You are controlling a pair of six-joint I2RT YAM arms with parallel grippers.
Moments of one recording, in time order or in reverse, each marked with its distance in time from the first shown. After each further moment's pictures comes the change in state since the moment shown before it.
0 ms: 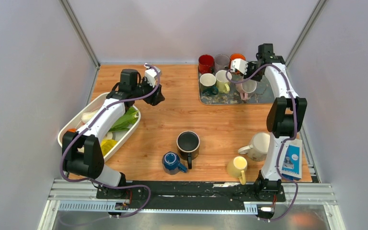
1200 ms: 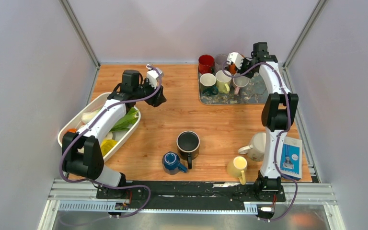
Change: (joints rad) left arm -0.025 -0.004 -0.005 -0.001 0.002 0.003; right arm 0.016 0.198 0.201 0.079 -0.115 0.204
